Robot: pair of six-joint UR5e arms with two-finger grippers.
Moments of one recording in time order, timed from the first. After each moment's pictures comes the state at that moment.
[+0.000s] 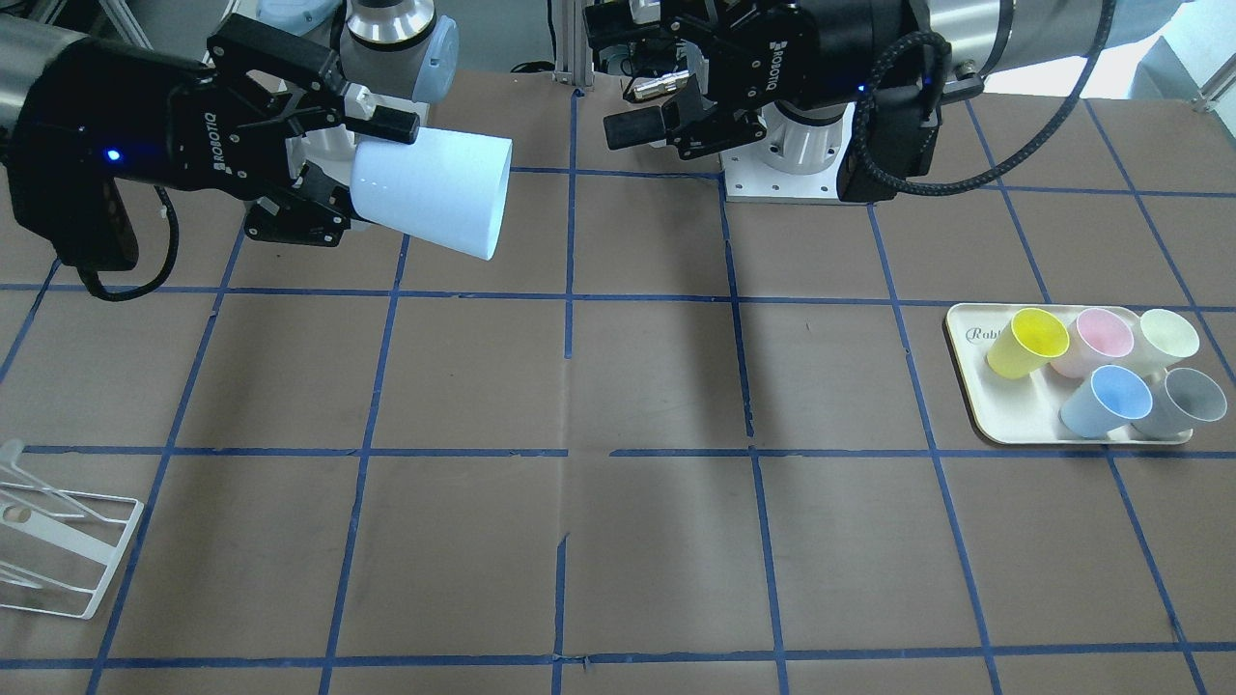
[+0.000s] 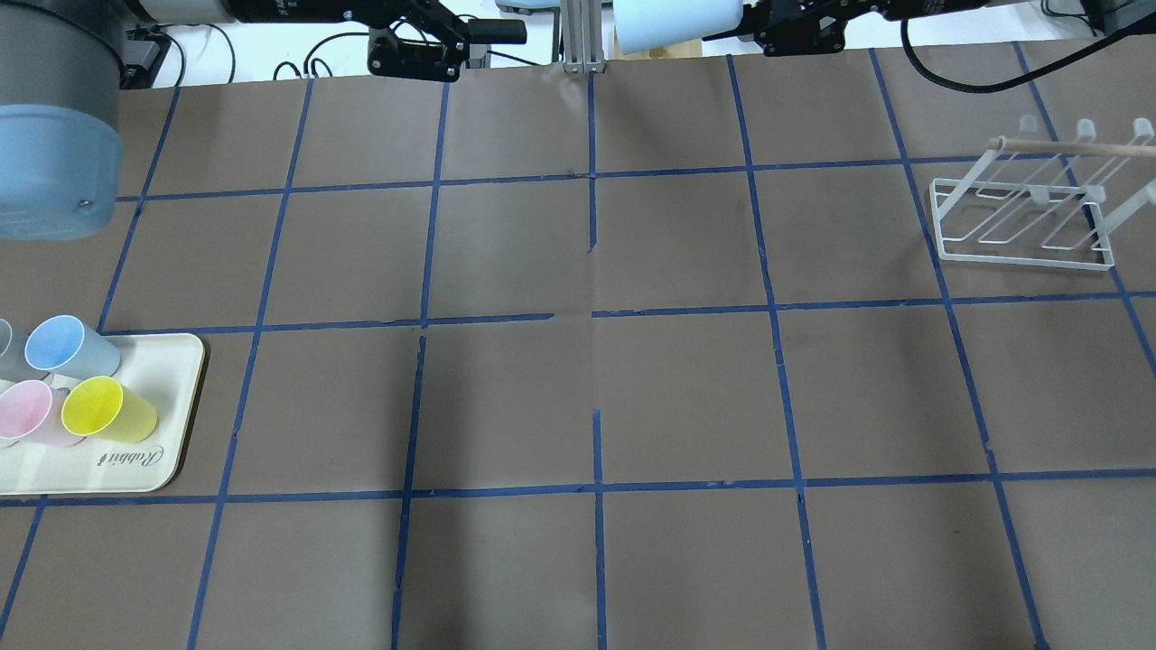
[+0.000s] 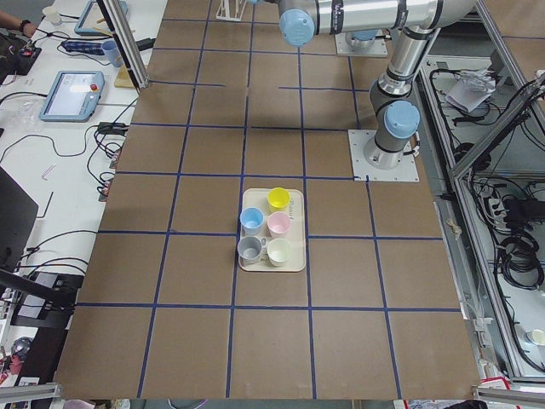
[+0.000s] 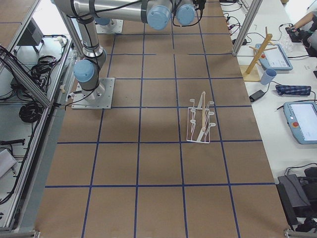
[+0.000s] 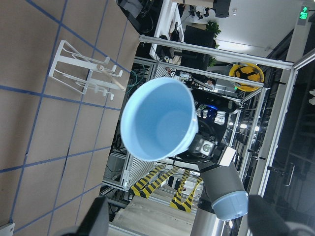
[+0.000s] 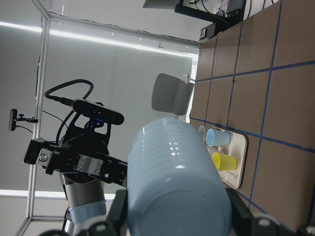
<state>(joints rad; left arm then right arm) -1.50 -1.60 -1.64 -1.15 0.18 -0.52 1.36 -1.46 1.43 -0.93 -0.24 -0.79</state>
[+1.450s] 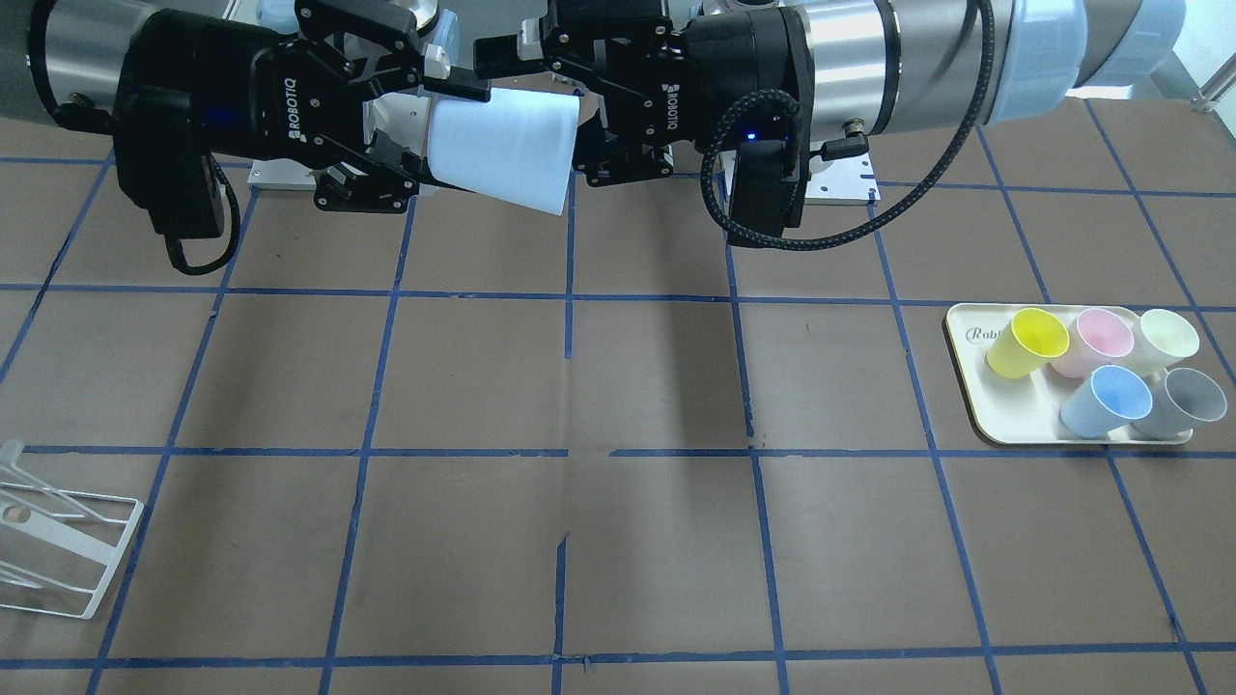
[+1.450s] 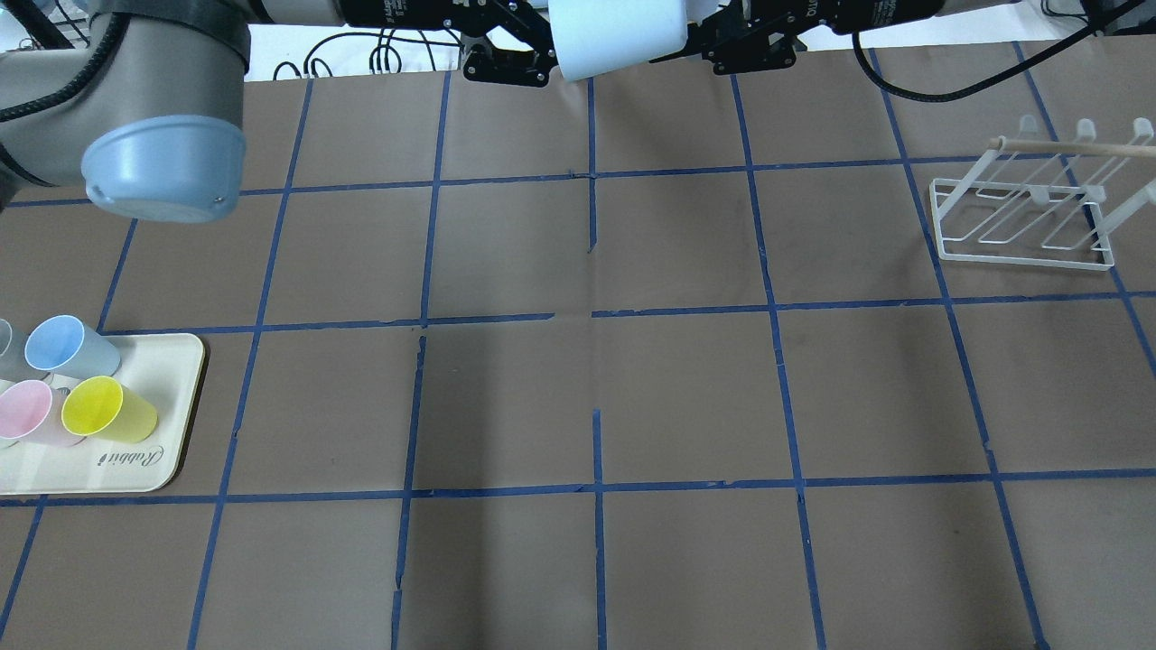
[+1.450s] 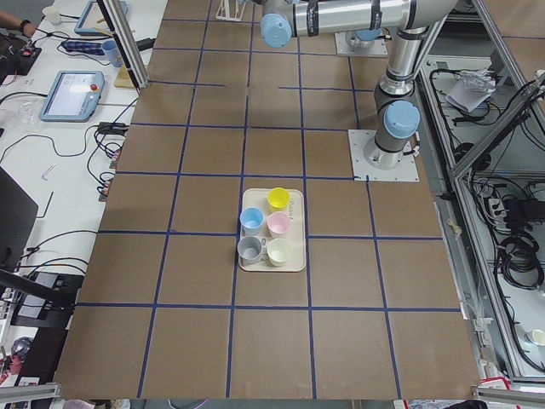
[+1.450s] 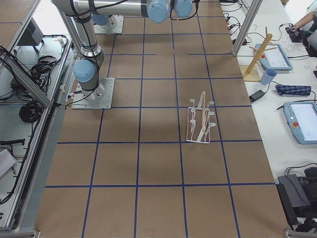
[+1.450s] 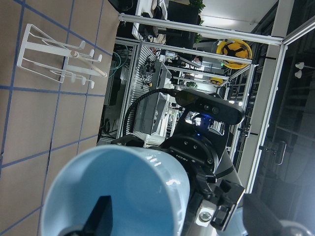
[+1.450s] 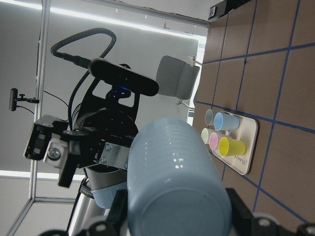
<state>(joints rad) -1.60 -1.70 -1.61 -1.03 0.17 -0.57 1.43 -1.47 1.43 -0.93 -0.24 -0.78</state>
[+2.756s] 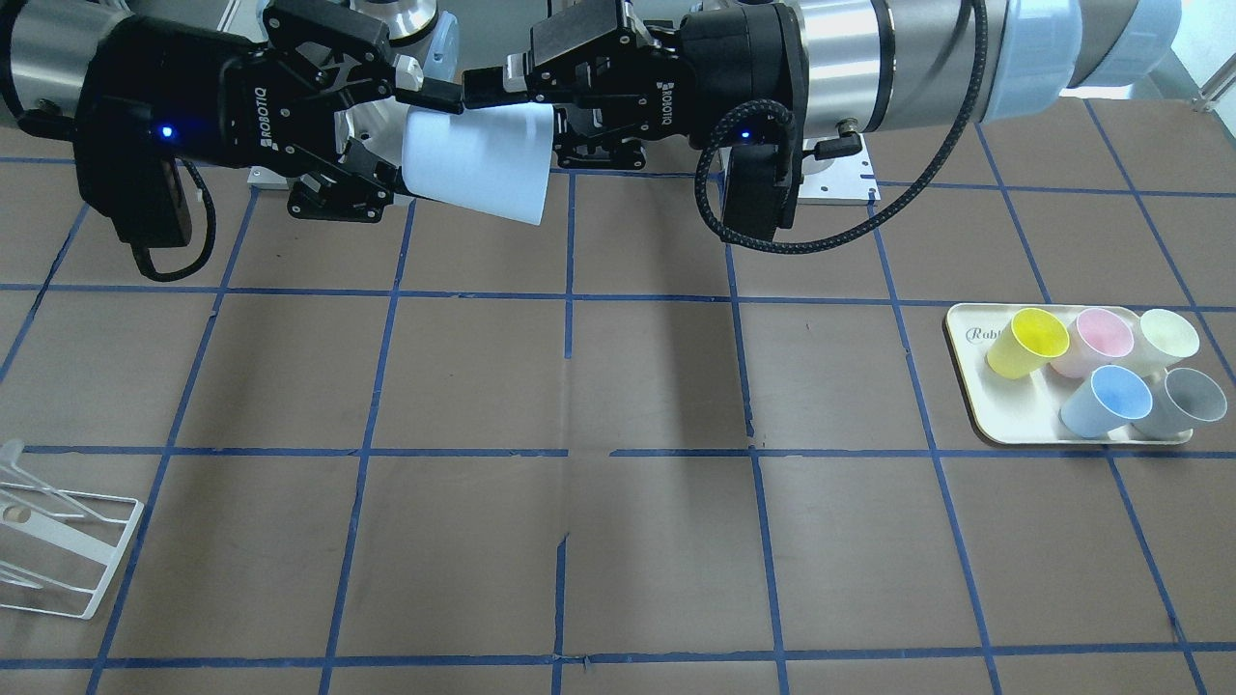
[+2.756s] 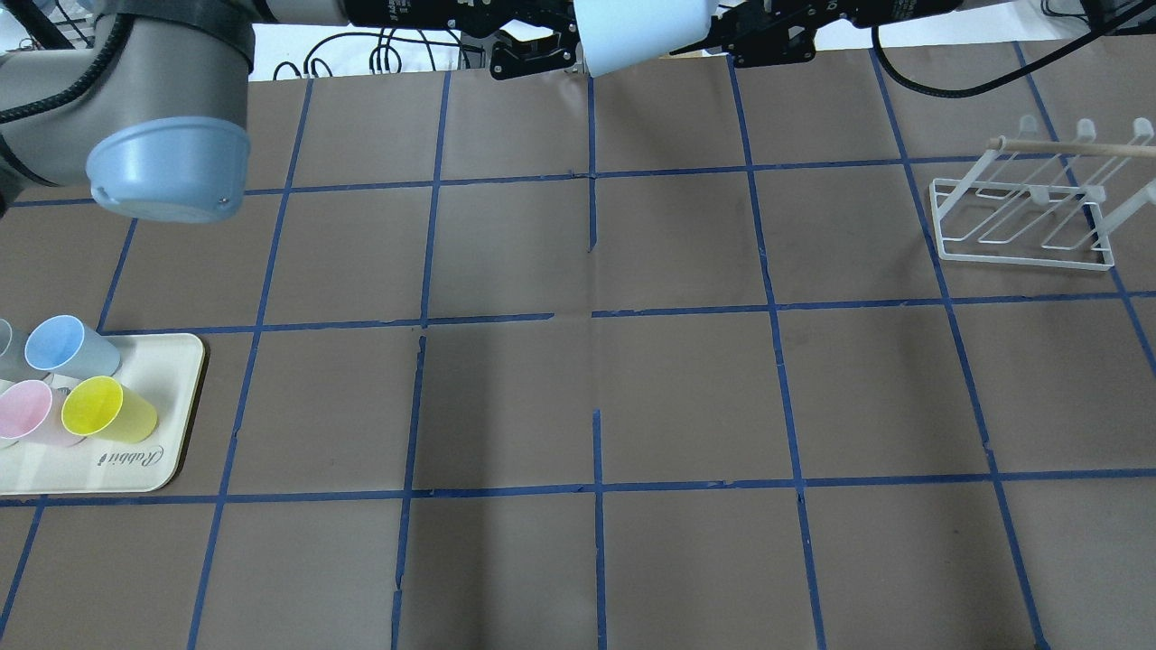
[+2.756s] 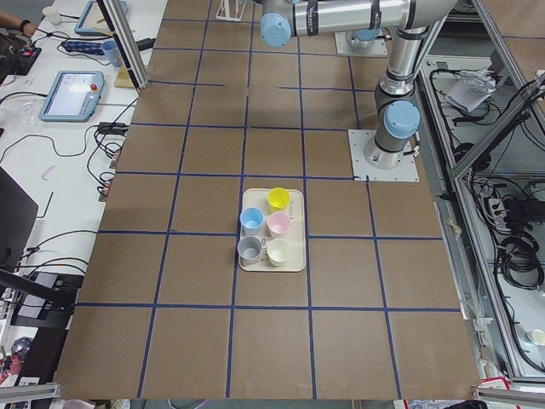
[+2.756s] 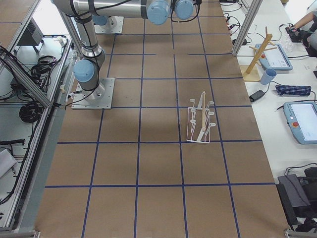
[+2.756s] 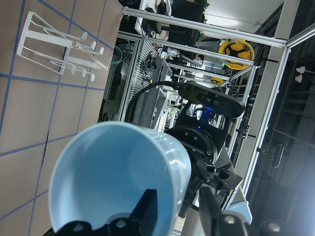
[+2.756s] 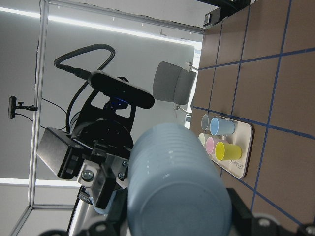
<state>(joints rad) -1.61 -1.70 -1.61 -1.02 0.17 -0.64 1.40 -1.47 1.42 -0.93 -0.25 -0.78</state>
